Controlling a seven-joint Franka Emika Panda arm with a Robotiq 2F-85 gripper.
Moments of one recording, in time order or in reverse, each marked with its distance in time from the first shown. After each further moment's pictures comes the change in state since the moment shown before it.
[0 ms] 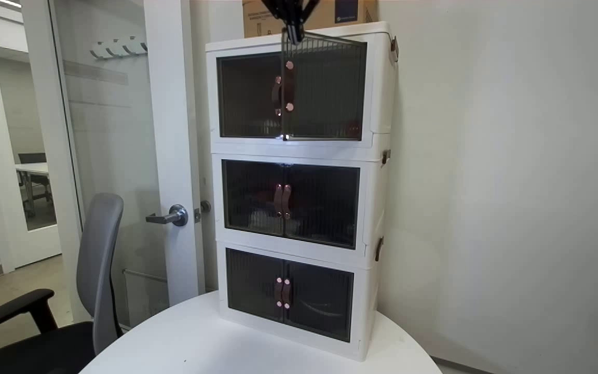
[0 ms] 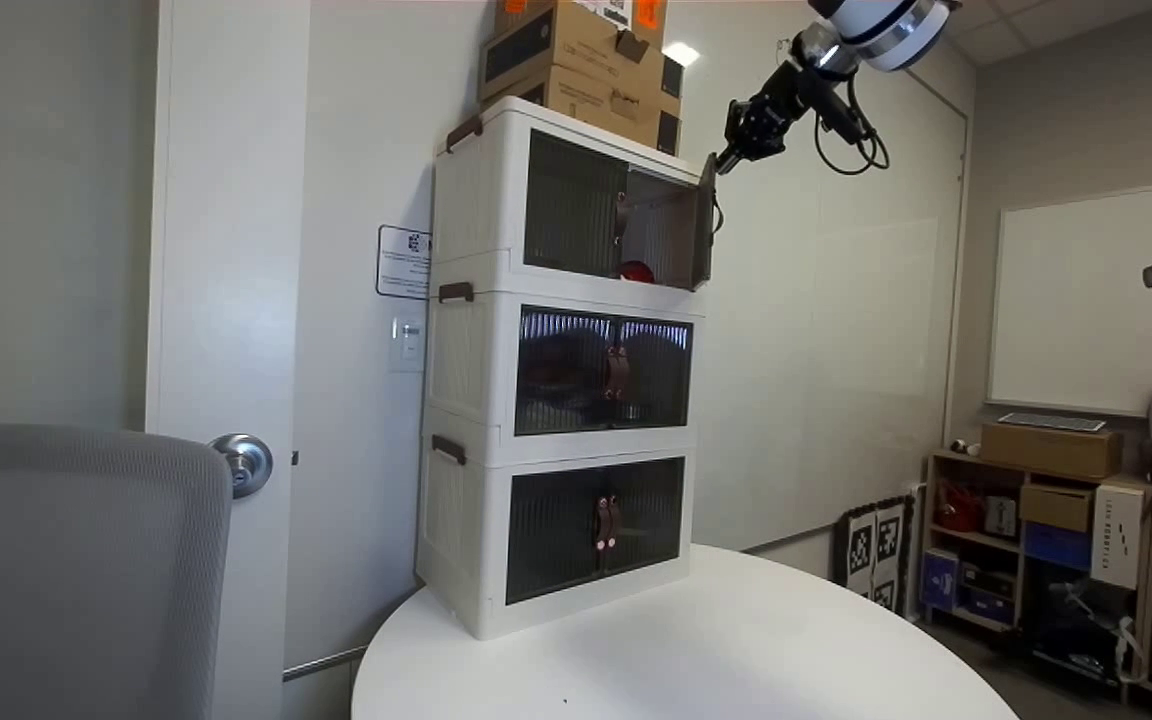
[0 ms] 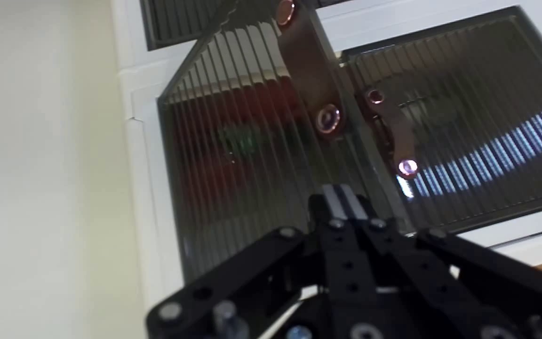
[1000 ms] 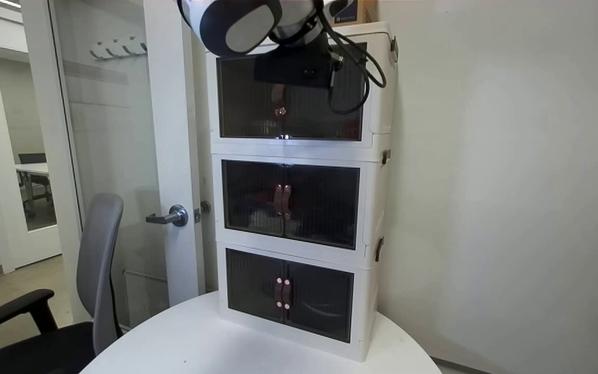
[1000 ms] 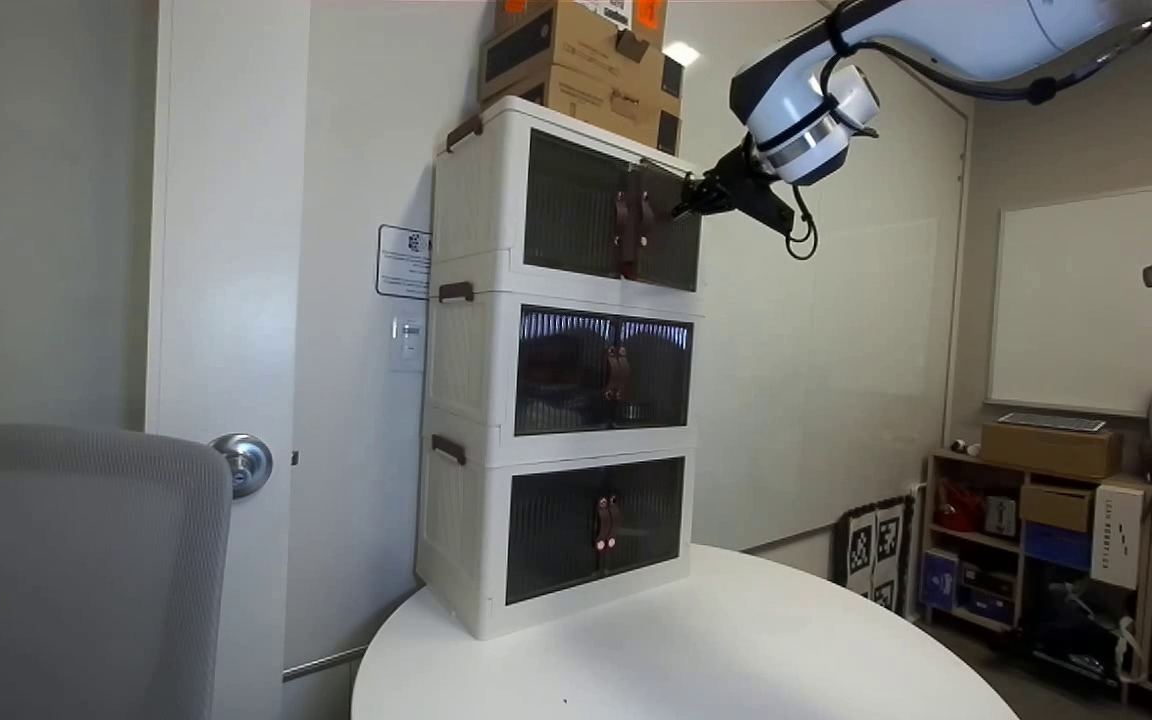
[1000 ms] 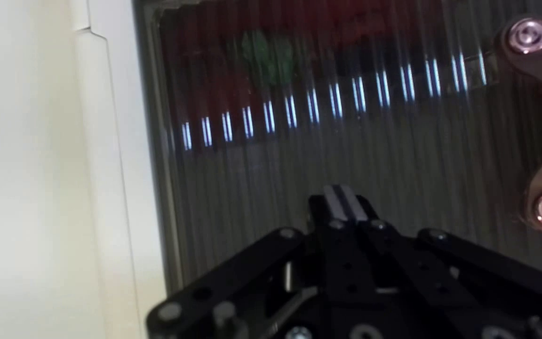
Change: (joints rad) arm -0.042 0.264 0.154 0.030 0.338 0.582 -0.480
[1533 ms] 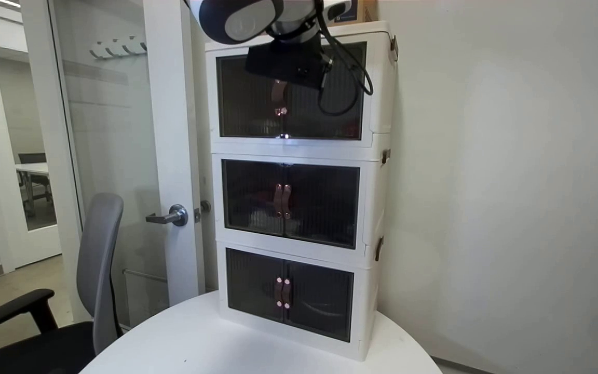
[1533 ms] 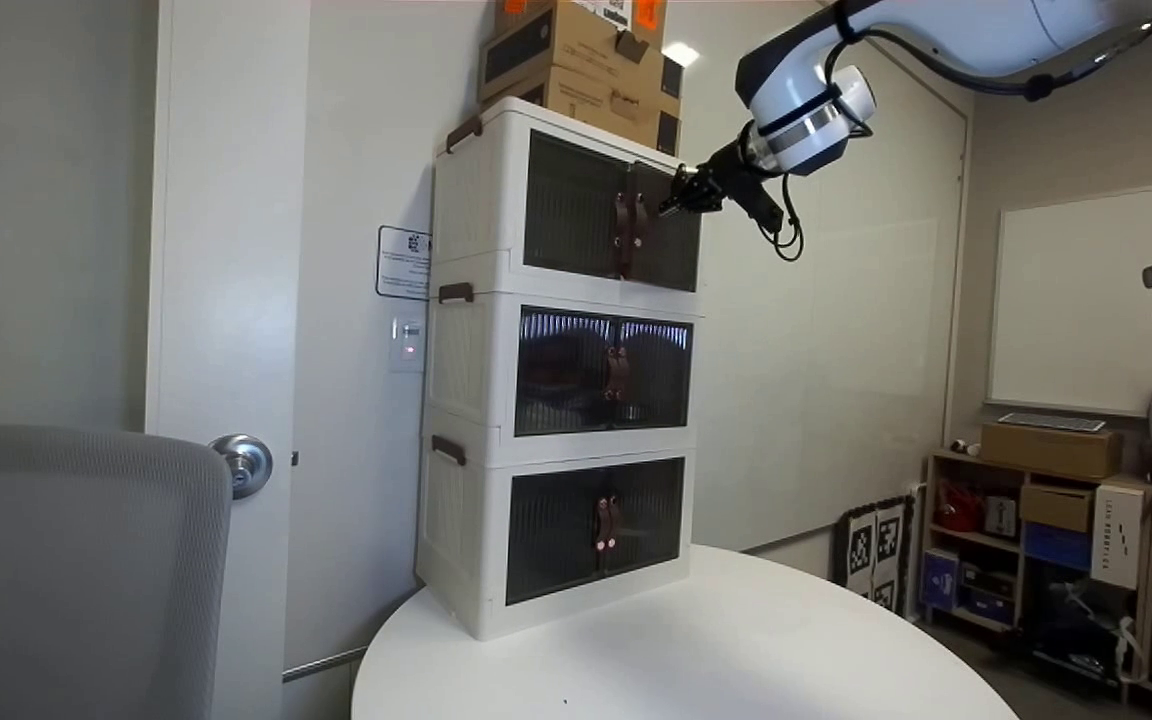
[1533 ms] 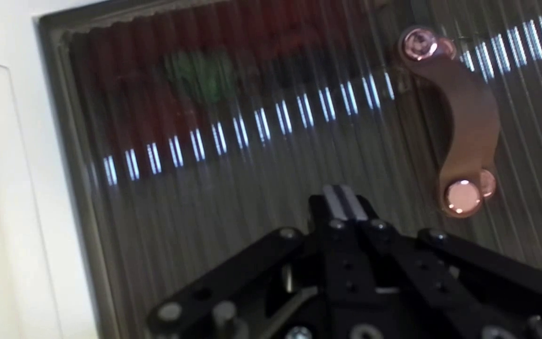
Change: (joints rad) arm -0.054 0.006 0.066 0.047 0.074 -0.152 -0.012
